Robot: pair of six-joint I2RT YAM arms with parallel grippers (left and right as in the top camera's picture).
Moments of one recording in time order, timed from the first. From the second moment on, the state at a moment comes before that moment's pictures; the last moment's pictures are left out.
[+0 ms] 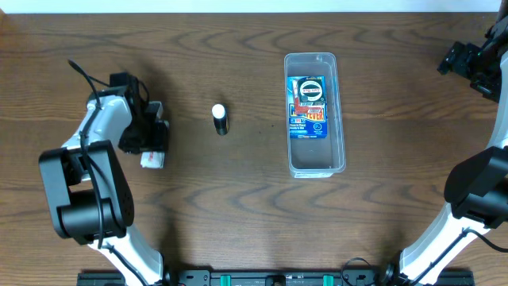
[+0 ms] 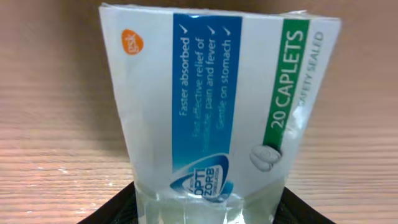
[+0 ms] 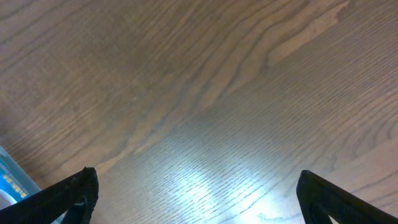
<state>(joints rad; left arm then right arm) 0.16 1.91 1.26 -0.91 0.07 0.17 -0.34 2.07 2.12 -1.35 0.07 0.29</state>
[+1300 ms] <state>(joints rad) -0.83 1.79 1.55 -0.68 -0.19 -0.74 -0.34 2.07 2.12 -1.35 0.07 0.29</state>
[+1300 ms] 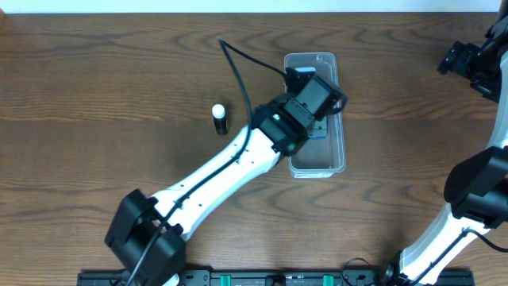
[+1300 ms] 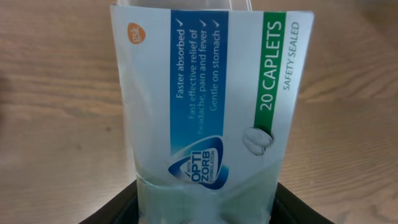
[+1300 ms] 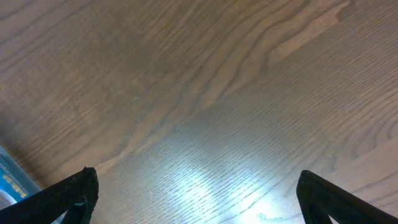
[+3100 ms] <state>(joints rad) -0.93 2.04 1.55 -0.60 -0.16 -0.90 -0.34 2.07 2.12 -1.35 0.07 0.29</state>
